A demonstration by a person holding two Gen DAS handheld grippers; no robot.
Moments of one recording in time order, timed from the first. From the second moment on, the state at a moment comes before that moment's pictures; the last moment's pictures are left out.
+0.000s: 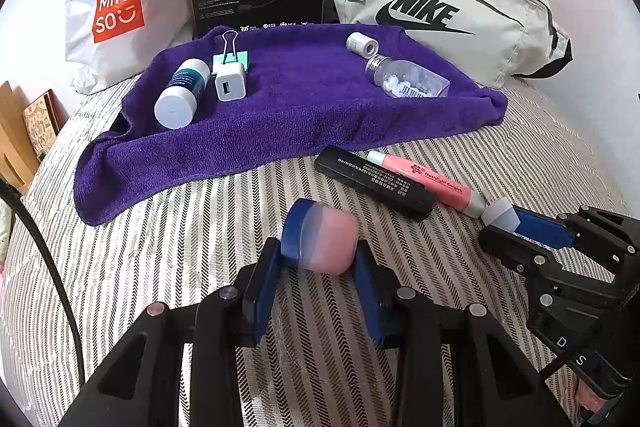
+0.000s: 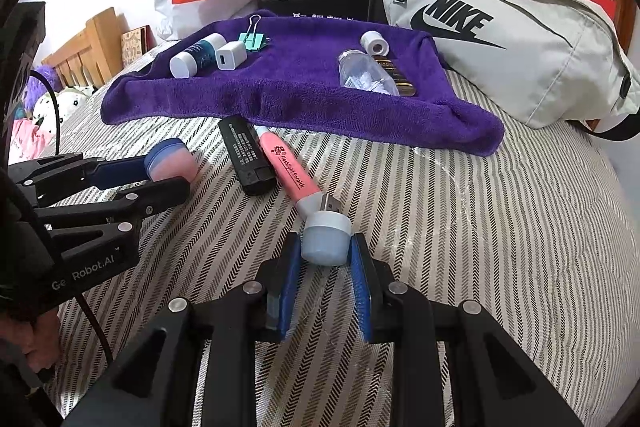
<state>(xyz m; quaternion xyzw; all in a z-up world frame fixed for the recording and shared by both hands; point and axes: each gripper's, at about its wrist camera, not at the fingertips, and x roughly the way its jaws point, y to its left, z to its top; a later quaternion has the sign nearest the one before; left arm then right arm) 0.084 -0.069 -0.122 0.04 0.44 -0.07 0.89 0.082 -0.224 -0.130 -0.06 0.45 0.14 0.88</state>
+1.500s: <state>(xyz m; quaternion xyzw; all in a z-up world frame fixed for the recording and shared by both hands) 0.091 -0.033 -0.086 -0.05 0.44 -0.08 0.89 0.080 -0.270 -0.109 -0.01 0.43 0.18 0.88</state>
